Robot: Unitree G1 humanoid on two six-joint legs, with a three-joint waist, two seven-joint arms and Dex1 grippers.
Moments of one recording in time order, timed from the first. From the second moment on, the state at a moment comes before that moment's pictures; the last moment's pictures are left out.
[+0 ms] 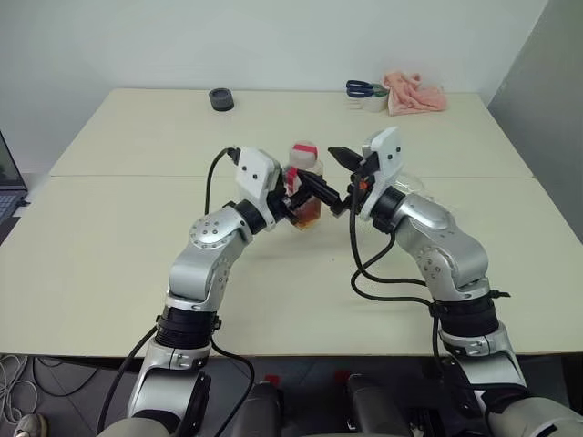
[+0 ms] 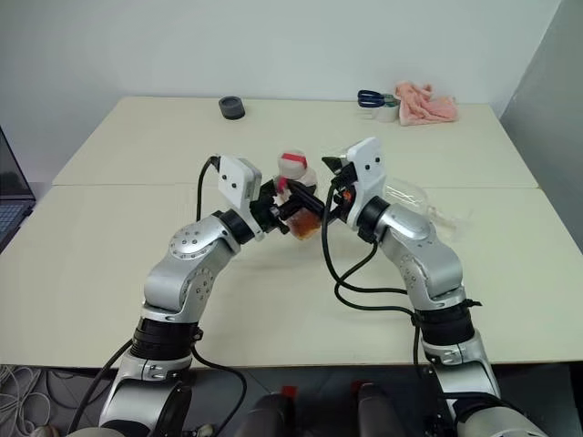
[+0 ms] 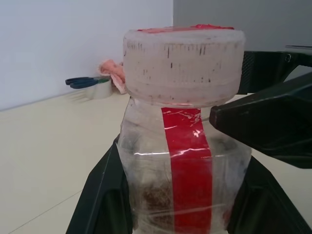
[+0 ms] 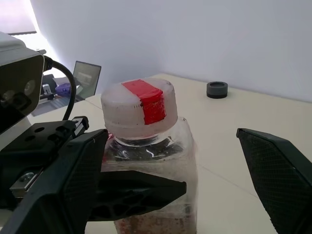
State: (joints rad) left arm -0.56 0.27 -0.05 -0.09 -0.30 0.39 -0.54; right arm -0.66 -0.19 0.09 -0.16 0.42 0.56 0.44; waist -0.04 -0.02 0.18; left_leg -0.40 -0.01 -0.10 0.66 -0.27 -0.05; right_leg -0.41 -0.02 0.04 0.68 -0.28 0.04
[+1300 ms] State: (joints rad) left arm -0.51 0.29 -0.08 -0.12 -0.30 0.39 -0.57; right arm -0.69 -0.34 0.04 -0.23 0.42 0.39 0.62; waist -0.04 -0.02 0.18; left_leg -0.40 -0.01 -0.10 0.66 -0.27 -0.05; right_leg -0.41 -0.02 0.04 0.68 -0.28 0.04
